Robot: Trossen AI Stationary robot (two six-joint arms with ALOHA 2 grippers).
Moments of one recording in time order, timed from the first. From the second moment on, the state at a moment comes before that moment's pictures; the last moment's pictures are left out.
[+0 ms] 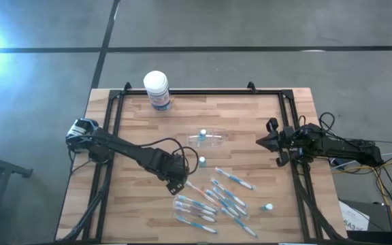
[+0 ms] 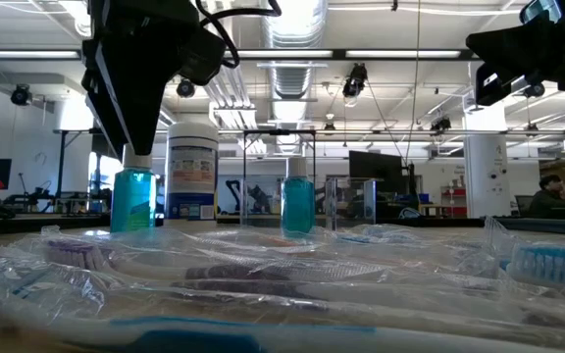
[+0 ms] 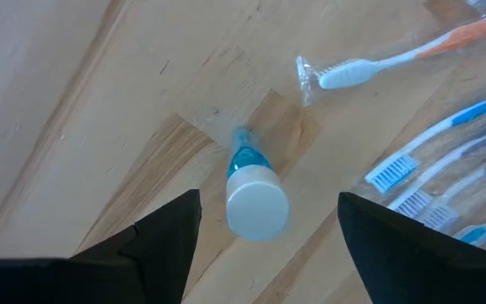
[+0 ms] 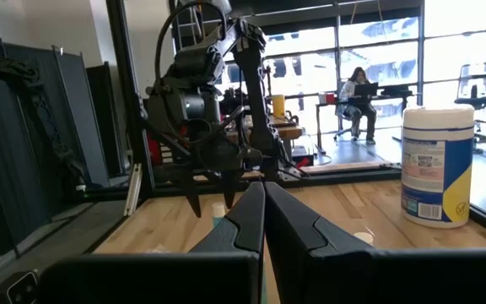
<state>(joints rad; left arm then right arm) -0.31 1.70 1.30 -0.98 -0.03 -0.96 -0.15 0.13 0.06 0.24 -0.23 0.18</state>
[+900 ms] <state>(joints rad) -0.30 1.71 1.30 -0.98 -0.02 -0.93 -0.15 0.13 0.06 0.24 -0.23 0.17</state>
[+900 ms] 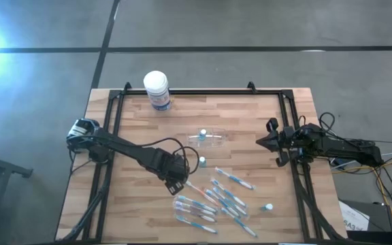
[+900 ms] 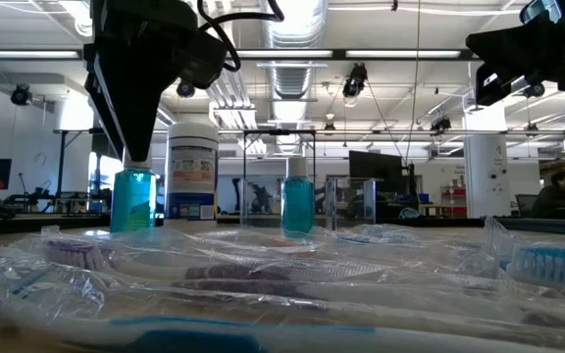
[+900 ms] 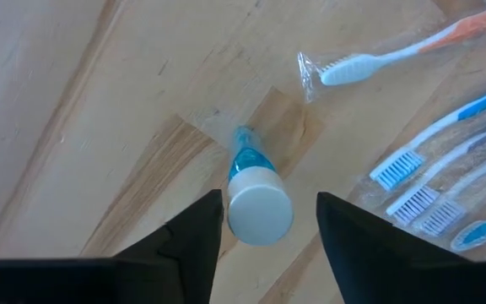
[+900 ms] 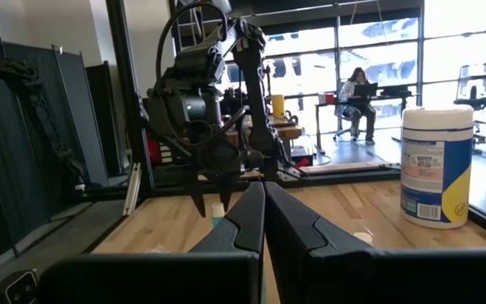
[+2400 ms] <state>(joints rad) -0.08 1.77 1.88 -1.23 -0.15 -0.33 -0.15 0.13 0.04 0.24 -0.22 0.16</state>
